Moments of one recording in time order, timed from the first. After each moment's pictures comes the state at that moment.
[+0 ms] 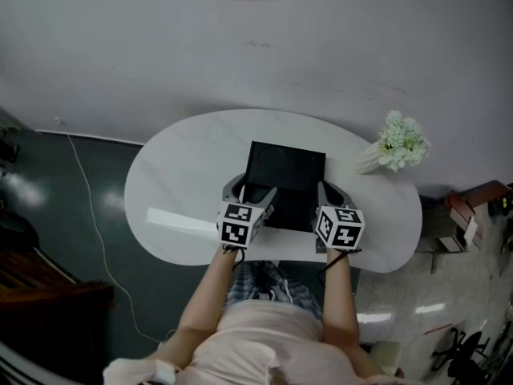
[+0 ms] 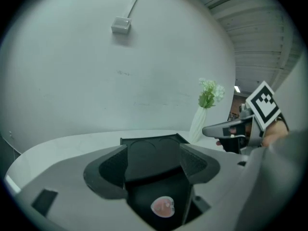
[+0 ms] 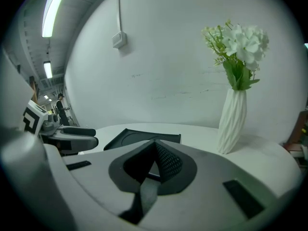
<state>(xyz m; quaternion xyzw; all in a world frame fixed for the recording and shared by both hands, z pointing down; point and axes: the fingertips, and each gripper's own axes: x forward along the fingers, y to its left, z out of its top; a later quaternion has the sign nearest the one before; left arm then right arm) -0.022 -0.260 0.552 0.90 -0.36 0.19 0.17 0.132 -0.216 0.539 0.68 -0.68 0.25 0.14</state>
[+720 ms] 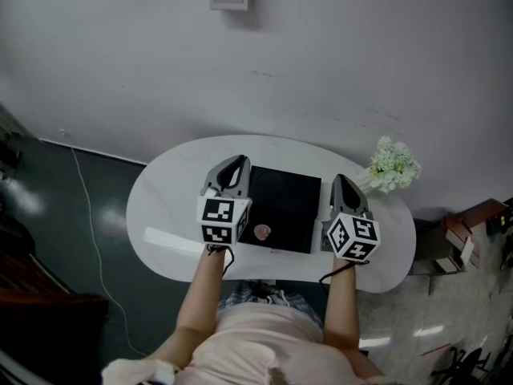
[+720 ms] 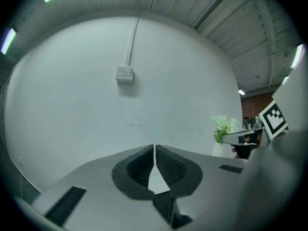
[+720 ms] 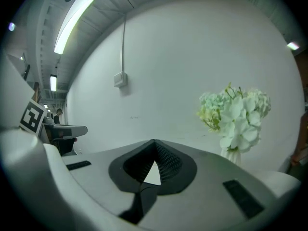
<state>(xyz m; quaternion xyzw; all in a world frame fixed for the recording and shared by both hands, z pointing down) -0.049 -0.324 0.396 0.90 -0.44 0.07 0.04 0.168 -0.243 0.415 0.72 -0.69 0.11 0.01</state>
